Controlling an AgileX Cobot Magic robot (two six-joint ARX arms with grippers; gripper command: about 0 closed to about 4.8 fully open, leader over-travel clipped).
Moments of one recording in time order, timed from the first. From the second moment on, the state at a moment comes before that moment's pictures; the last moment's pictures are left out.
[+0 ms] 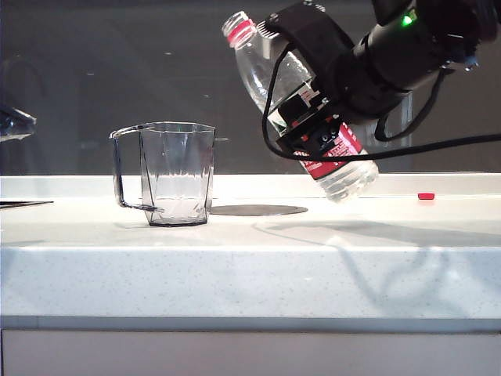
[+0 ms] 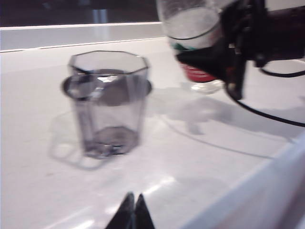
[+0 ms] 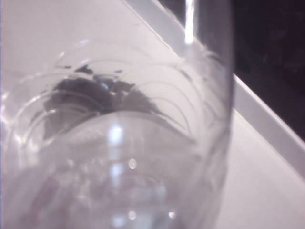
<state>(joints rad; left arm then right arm) -0.67 0.00 0.01 -0.06 0.00 -0.04 0.66 1.47 0.67 0.57 0.31 -0.57</state>
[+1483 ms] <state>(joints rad) -0.60 0.00 0.01 -0.06 0.00 -0.04 0.66 1.47 0.74 0.55 0.41 -1.34</state>
